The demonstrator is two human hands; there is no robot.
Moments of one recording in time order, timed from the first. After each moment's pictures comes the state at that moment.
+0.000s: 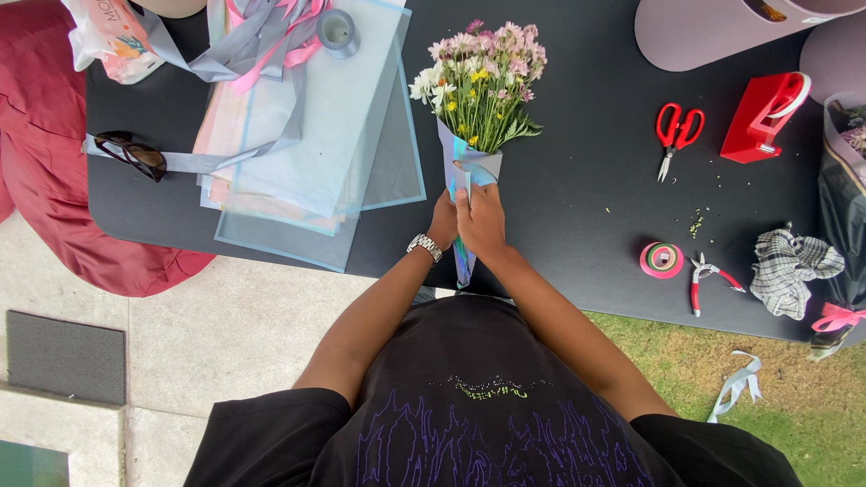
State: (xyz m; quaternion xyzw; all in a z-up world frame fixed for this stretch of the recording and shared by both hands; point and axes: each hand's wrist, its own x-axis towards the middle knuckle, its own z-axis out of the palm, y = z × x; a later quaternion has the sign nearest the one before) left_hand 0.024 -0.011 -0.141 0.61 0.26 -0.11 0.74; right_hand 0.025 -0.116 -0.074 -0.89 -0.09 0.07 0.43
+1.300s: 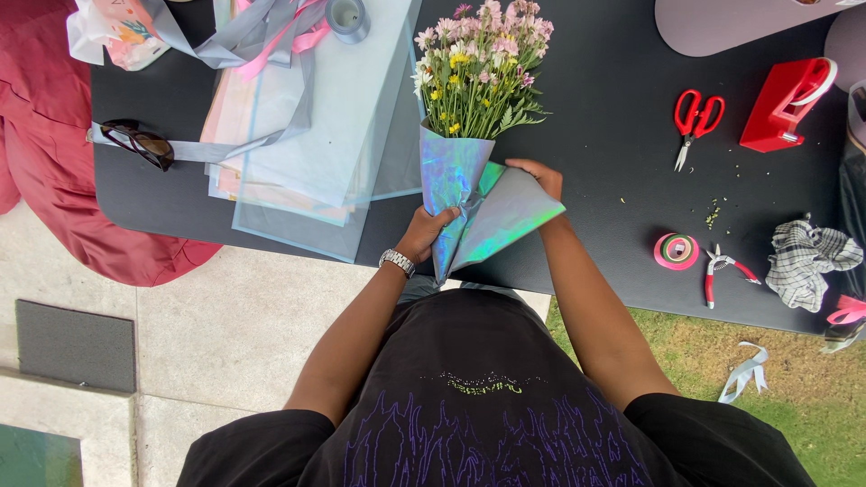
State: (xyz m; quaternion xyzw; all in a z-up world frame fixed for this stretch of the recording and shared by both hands) left_hand -0.036 0.050 -0.107 0.45 0.34 -0.21 0.80; right_hand 0.088 -0.230 -0.156 -0.82 -0.10 0.15 0.54
